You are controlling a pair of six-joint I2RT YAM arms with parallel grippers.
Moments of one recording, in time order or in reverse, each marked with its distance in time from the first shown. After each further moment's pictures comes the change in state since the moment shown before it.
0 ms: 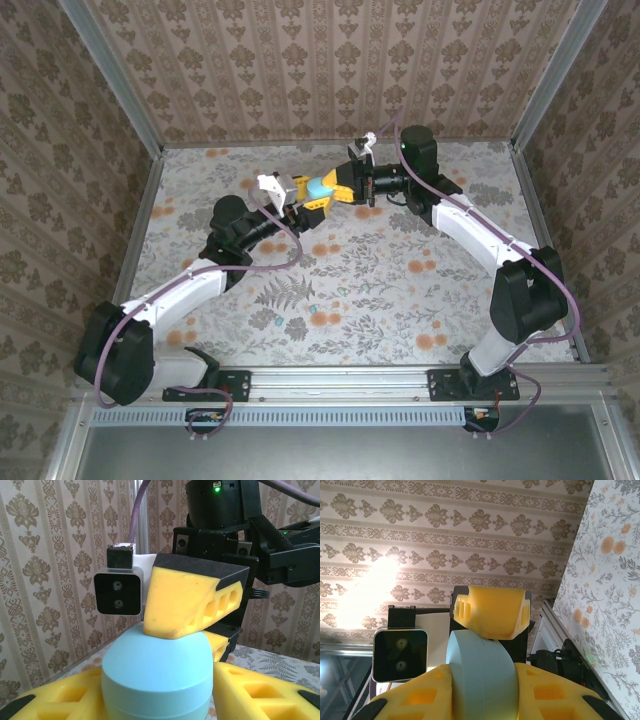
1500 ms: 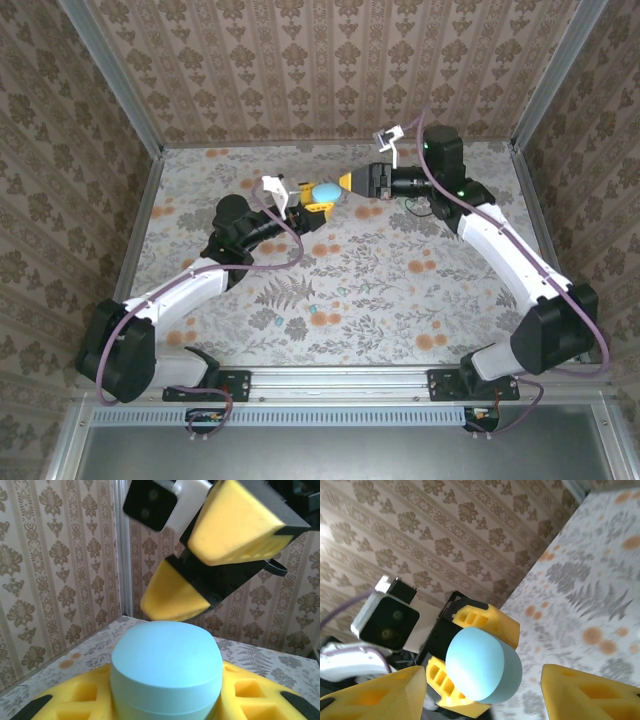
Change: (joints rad) left arm -0.001 0.013 0.003 -0.017 0.081 -0.026; right arm -0.039 -0.220 -0.017 -0.349 0.247 -0.723
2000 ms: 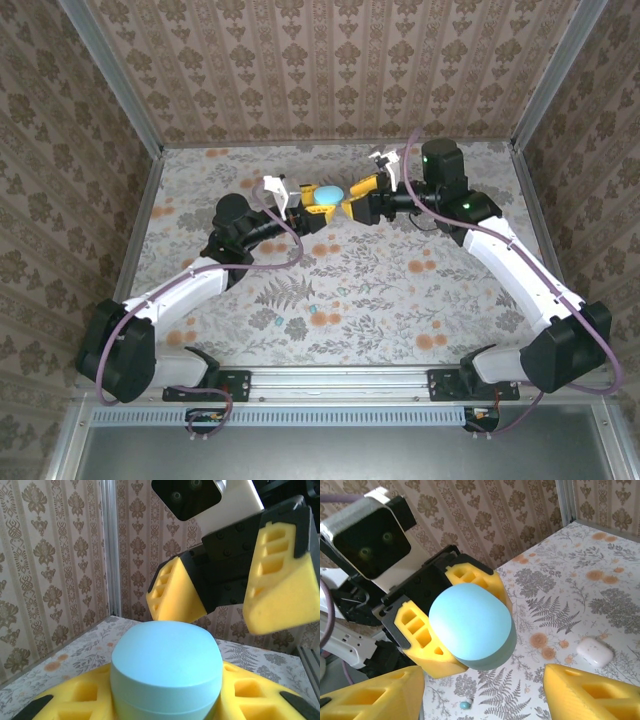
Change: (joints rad) left arm 0.000 0.000 0.010 -0.006 0.044 -0.019; right arm 0.047 -0.074 -0.046 -0.135 0.089 -0.475
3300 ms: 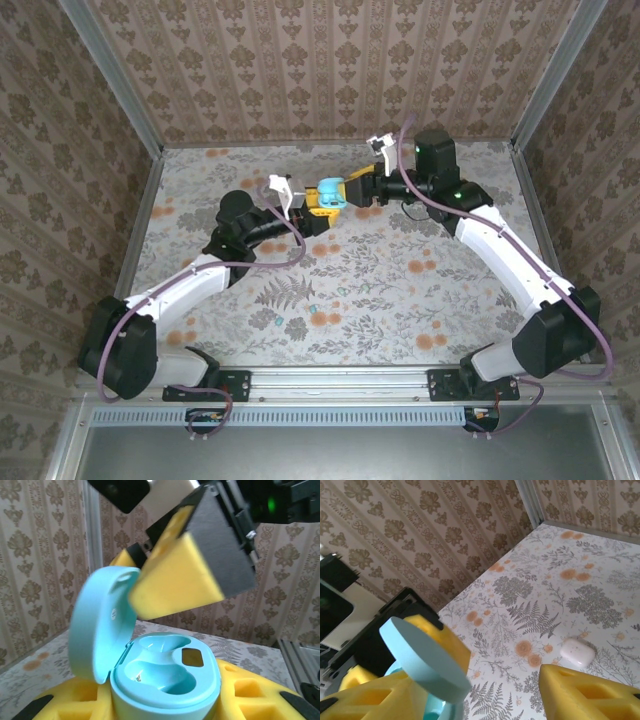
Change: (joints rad) left arm -0.007 0.019 0.027 -0.038 0.066 -0.006; right arm 0.002 0.085 0.080 0.027 0.127 0.169
